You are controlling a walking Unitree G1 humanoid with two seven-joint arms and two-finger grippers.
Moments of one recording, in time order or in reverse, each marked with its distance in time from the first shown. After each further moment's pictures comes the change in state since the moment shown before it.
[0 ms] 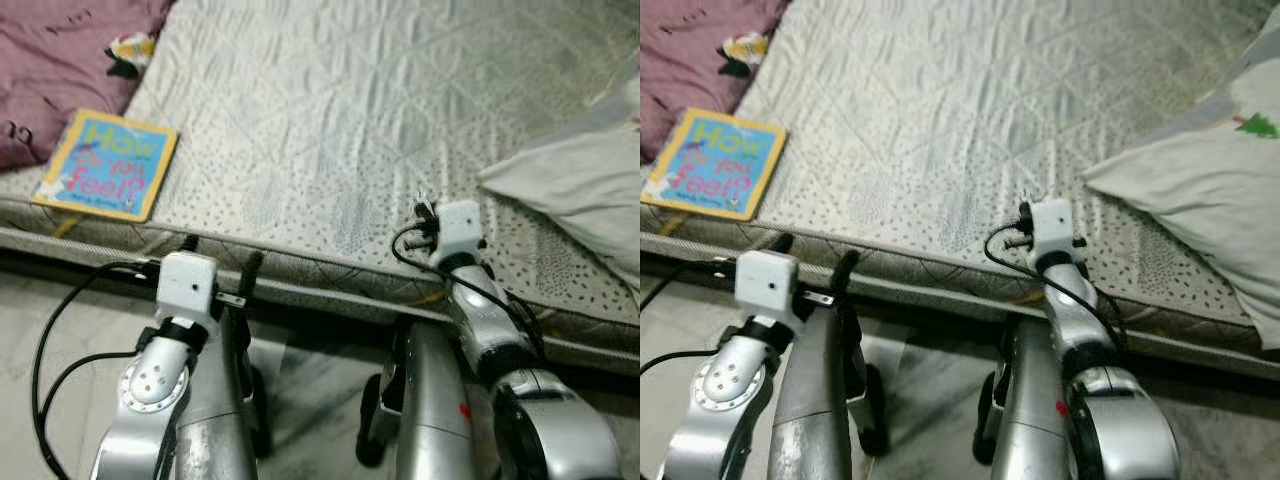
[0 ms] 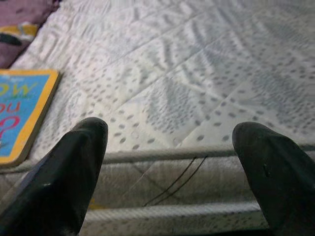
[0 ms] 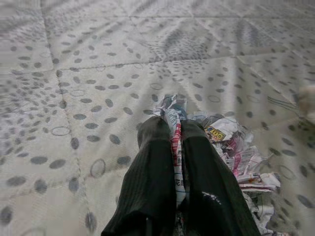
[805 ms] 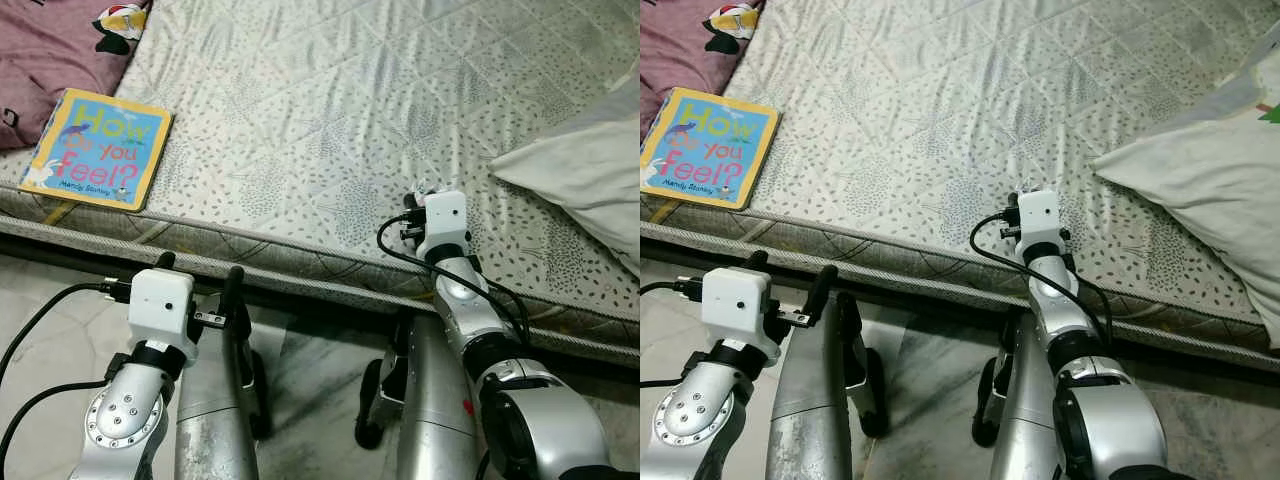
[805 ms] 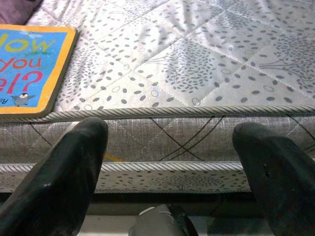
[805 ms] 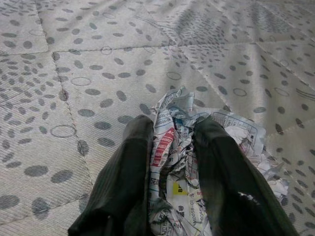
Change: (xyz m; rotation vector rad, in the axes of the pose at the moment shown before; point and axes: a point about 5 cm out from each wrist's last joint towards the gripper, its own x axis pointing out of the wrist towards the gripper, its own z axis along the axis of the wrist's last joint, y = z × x) left arm -0.033 0.011 0.008 -0.006 0.069 0.061; right arm 0.017 0.017 0.013 -0.028 -0.014 -0.091
